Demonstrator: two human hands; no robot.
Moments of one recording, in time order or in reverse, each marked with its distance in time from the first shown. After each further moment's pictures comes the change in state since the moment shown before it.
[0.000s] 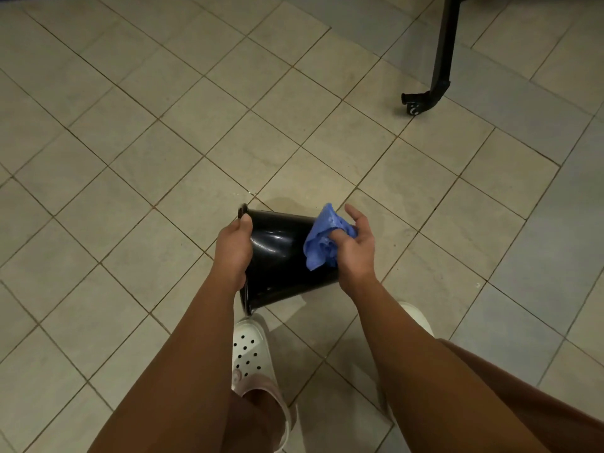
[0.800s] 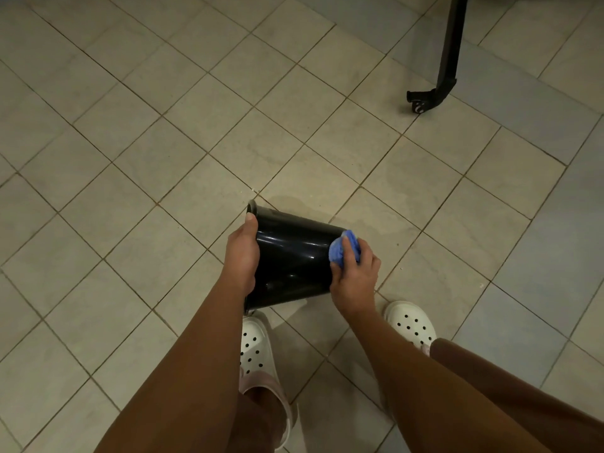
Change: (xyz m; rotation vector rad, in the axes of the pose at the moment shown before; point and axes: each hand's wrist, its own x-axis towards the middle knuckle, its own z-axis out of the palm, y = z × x) left_hand -0.002 -0.014 0.006 -0.106 -0.003 -0.100; right_hand -0.012 0.078 -0.033 -1.074 0.008 -0.406
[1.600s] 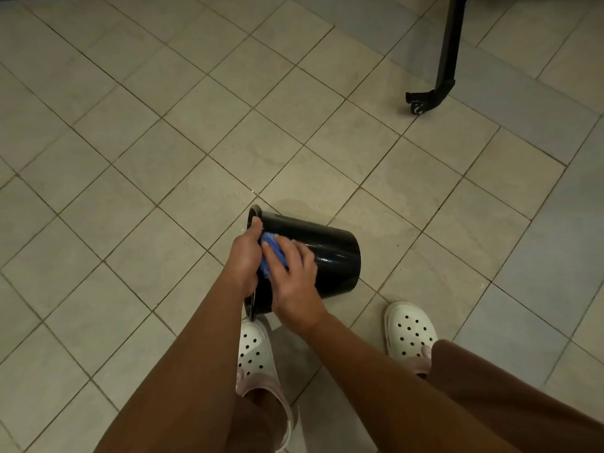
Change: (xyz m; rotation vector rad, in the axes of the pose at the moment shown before) left_hand -0.005 0.005 -0.001 -0.089 -0.165 -0.051; right_hand -0.026 -0.087 0.015 -0.038 -0.099 -0.508
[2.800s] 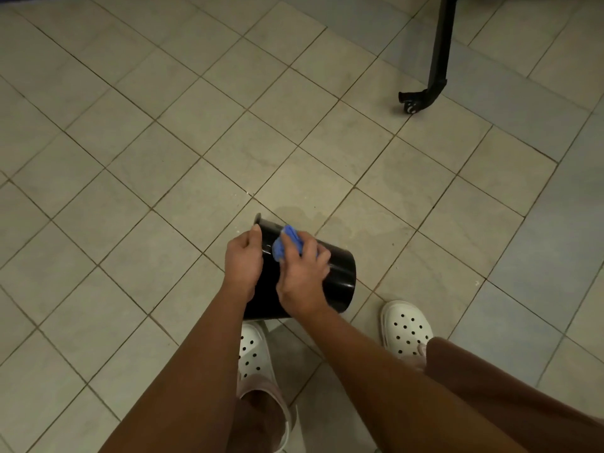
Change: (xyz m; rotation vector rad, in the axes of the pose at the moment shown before) left_hand 0.005 -0.012 0.006 0.272 0.197 0.273; right_hand 0.018 0.003 -0.017 0.034 -0.039 0.380
